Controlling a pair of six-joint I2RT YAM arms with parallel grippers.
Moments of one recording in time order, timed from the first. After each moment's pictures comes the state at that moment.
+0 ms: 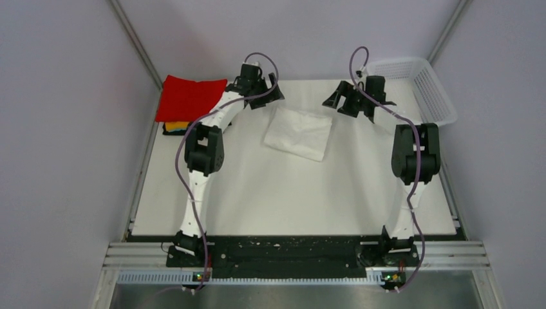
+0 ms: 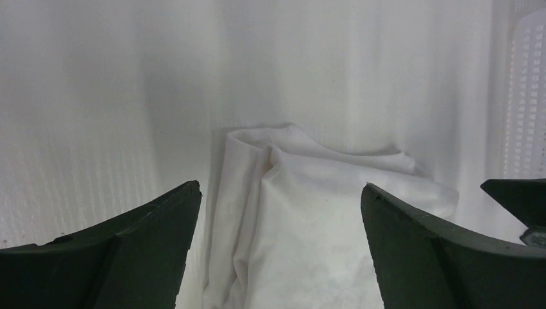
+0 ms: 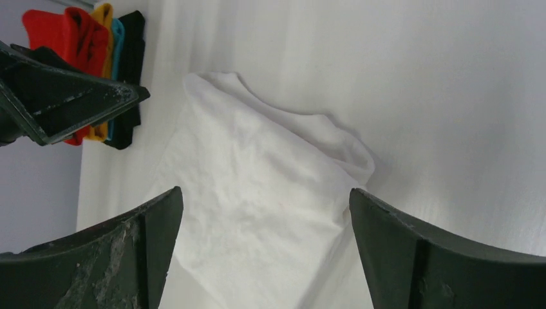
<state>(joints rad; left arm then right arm) -0.31 2.41 2.16 -0.42 0.22 -0.57 0.06 2.04 1.48 -0.01 -0.55 0.47</state>
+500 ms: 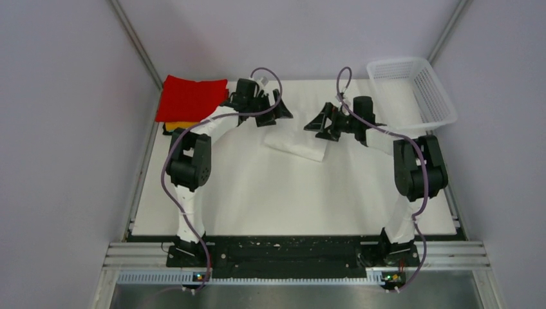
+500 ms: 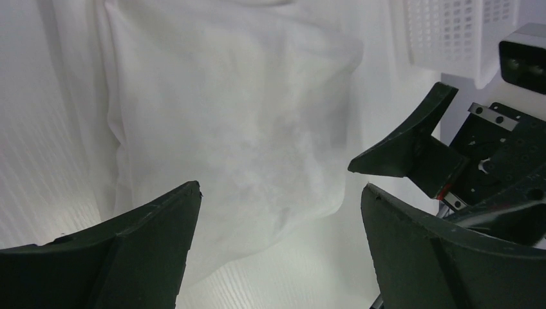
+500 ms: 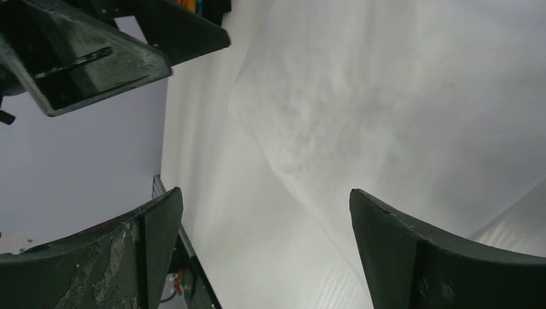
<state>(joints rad) -0.34 2.08 1.66 -0.21 0.51 -0.60 0.18 1.85 1.13 0.17 -0.79 0.64</state>
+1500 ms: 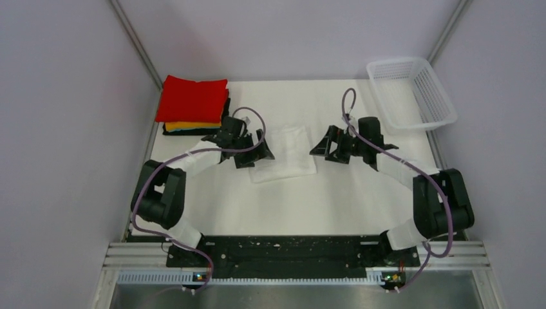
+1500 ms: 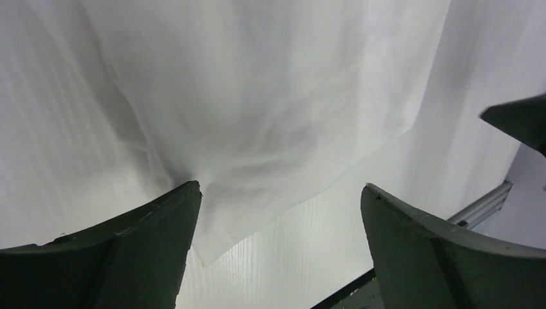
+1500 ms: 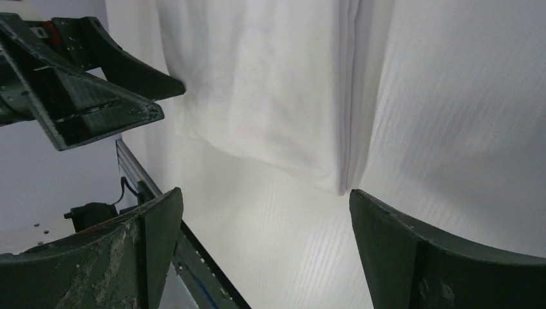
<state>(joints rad) -0.37 1.66 0.99 -0.26 0.38 -0.63 0.24 1.56 0.79 0.02 -0.67 0.57</state>
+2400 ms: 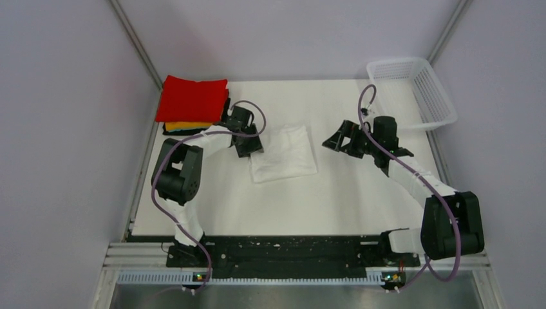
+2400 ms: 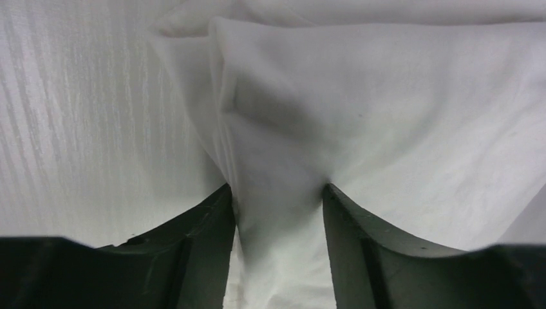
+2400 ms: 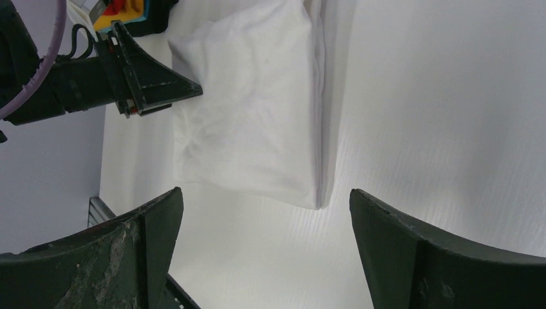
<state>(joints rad) -0.35 1.88 1.23 -0.38 0.08 -0.66 0.15 1.32 0.75 0.00 -0.52 0.53</state>
